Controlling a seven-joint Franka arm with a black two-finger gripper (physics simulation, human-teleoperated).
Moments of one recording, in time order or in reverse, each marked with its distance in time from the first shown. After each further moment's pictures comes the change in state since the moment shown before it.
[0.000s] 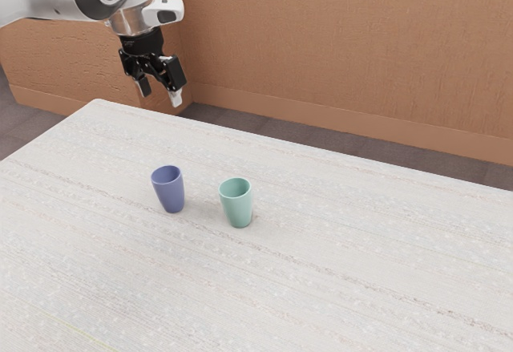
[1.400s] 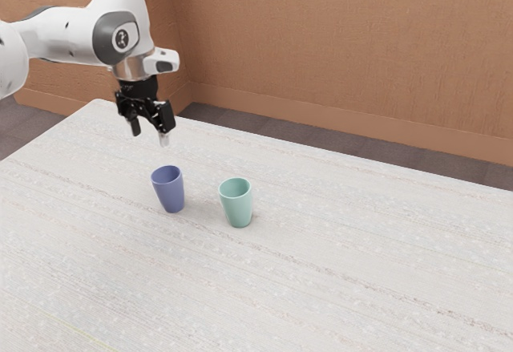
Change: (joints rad) arm 0.083 0.124 0.010 -0.099 0.010 0.085 0.065
